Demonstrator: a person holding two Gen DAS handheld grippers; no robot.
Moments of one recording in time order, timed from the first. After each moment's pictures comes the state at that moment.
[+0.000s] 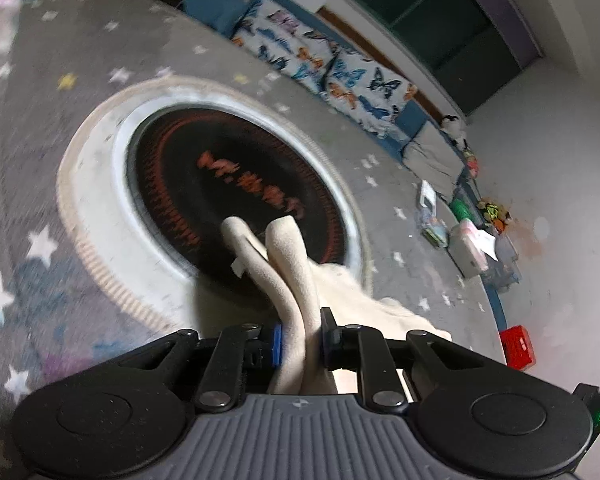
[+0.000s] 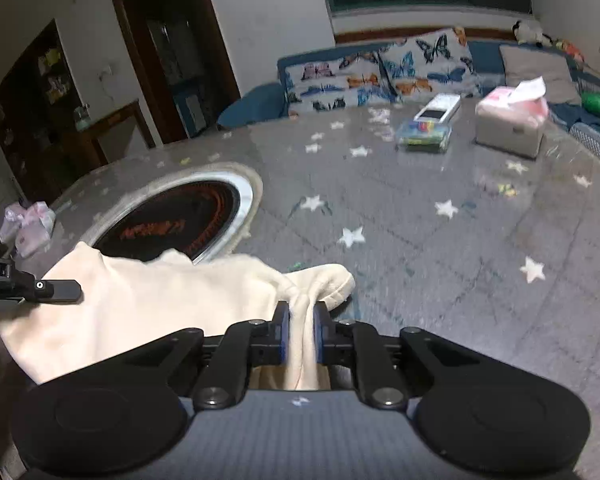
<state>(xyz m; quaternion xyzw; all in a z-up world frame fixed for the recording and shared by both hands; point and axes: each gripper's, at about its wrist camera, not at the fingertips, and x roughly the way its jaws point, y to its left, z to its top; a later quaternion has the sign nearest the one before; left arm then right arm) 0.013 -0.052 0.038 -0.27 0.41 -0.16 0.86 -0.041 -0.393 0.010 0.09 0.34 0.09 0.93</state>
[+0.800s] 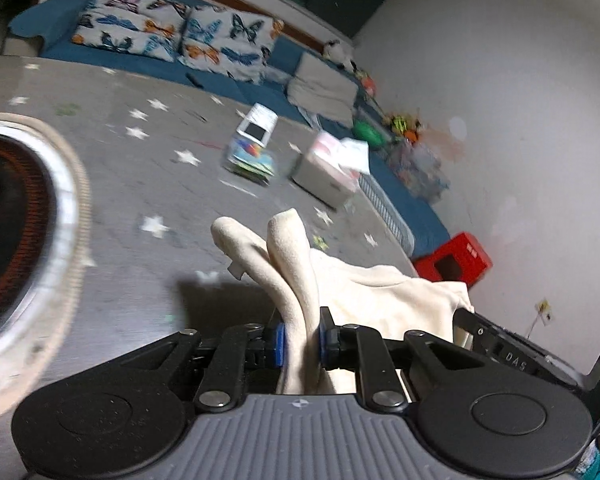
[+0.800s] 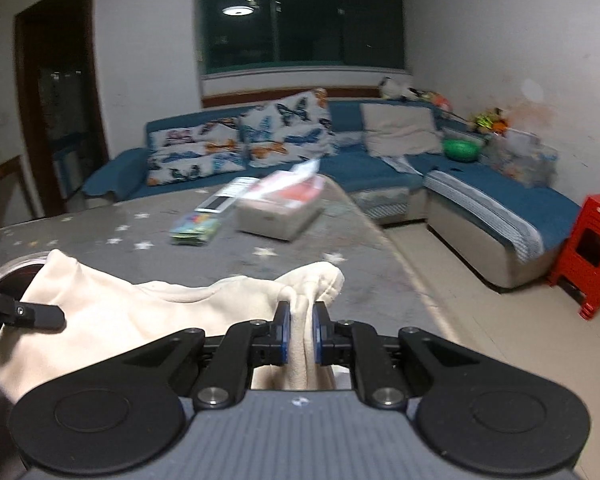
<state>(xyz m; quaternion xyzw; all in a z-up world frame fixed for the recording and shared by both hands) 0.054 -0.285 0.057 -0.16 0.41 -0.32 0.84 -0.077 -0.554 0.054 0.06 0.28 -0.12 0.95</state>
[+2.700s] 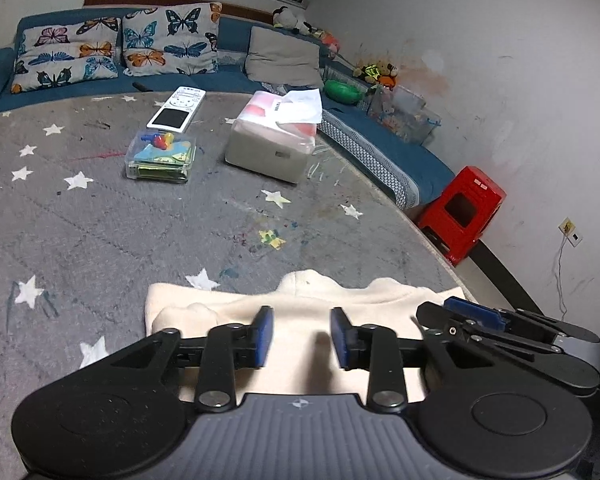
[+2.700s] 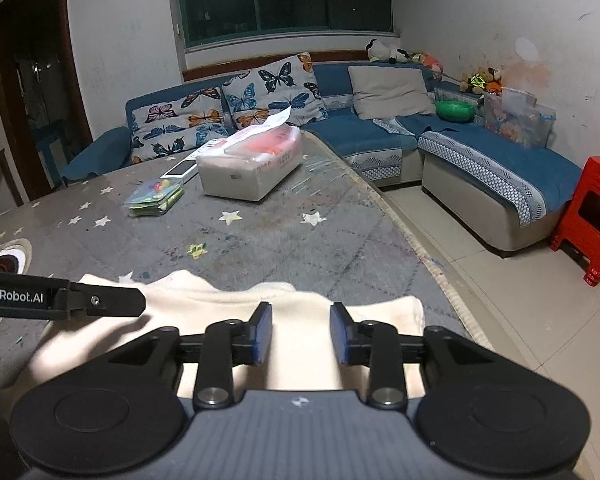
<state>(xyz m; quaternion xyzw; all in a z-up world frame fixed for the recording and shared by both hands) 0.082 -0.390 0.036 -0.03 0.40 -0.35 0.84 -0.051 -0.579 0.009 0.09 0.32 -0.12 0.94</state>
